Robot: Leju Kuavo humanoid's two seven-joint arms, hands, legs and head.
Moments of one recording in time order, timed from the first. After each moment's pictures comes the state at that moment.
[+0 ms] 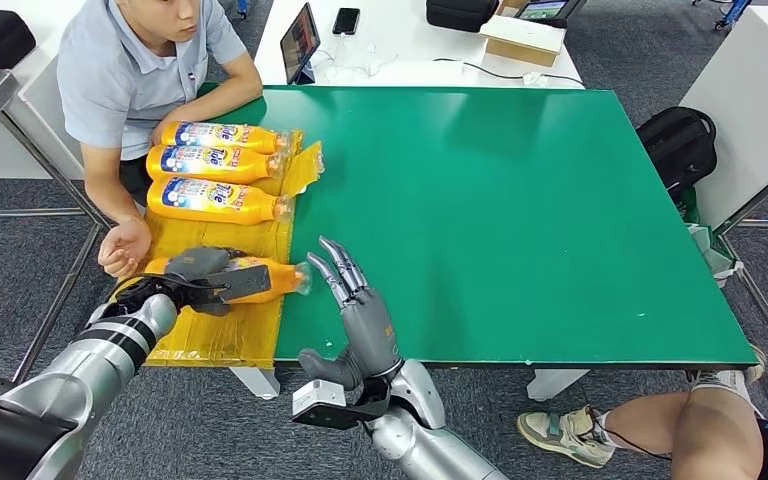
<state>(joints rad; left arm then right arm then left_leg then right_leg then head) -0.77 0.10 -0.45 -0.43 -0.97 -0.05 -0.26 -0.33 0.23 0.62 -1.00 0.47 -0.70 -0.70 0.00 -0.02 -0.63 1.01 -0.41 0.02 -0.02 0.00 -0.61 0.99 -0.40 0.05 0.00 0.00</state>
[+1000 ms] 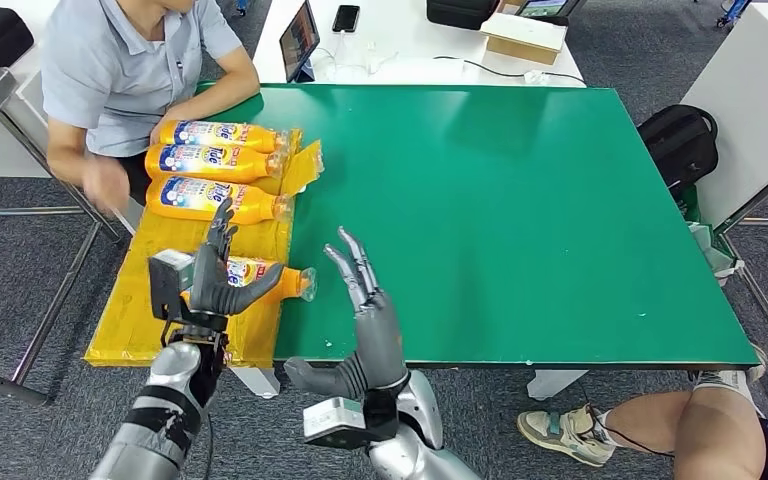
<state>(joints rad) -0.34 -0.13 -0.12 -1.06 -0.08 0.05 -0.56 -0.19 0.24 0.59 -1.28 0.43 -0.70 -0.70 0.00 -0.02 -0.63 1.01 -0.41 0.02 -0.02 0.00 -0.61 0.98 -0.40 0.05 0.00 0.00</state>
